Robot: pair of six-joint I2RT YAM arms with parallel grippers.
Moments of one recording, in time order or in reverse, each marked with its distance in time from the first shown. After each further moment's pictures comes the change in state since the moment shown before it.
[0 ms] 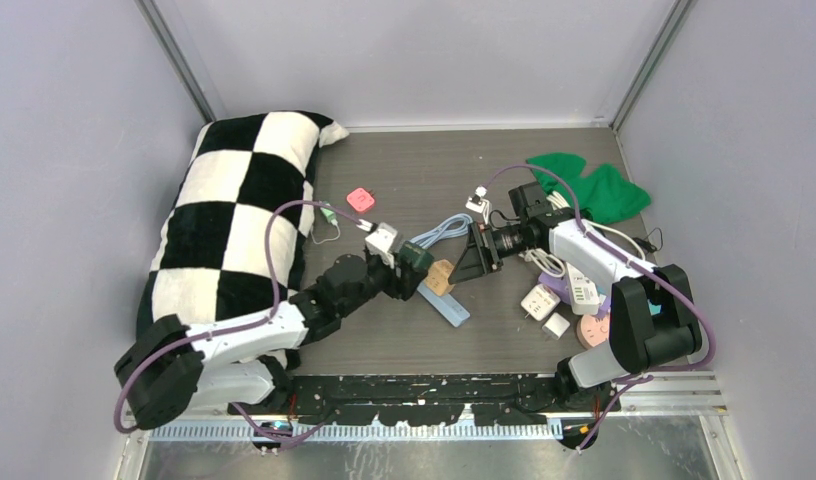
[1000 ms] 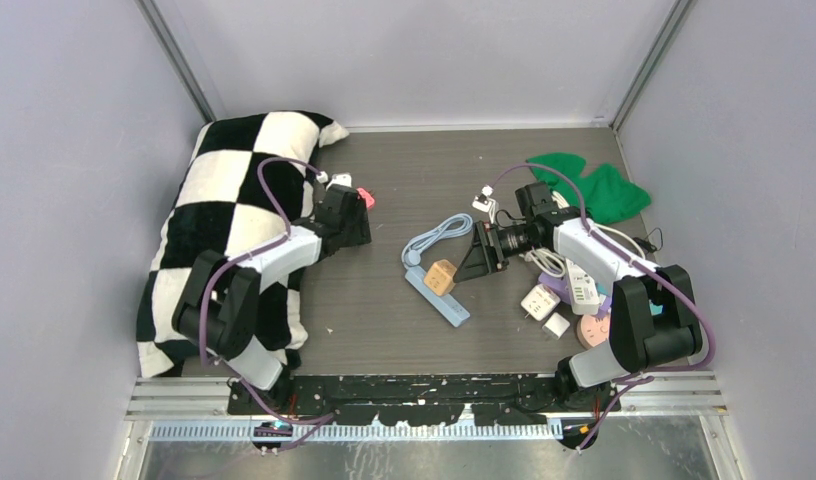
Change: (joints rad) left arm 0.492 0.355 0.427 -0.662 -0.129 -0.213; right arm -0.046 0.000 0.001 -0.045 0.021 -0.049
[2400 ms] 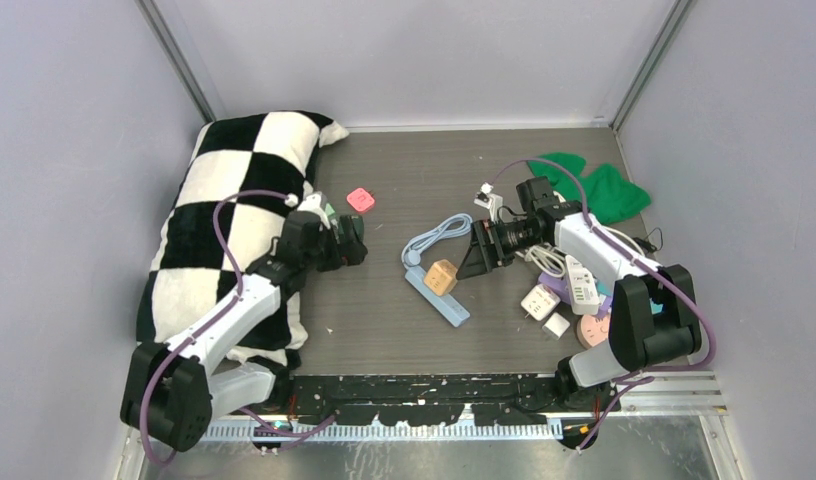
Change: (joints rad) left arm 0.061 -0.455 -0.293 -0.021 0.262 -0.098; right arm -0.008 0.017 0.066 -0.069 0.213 -0.078
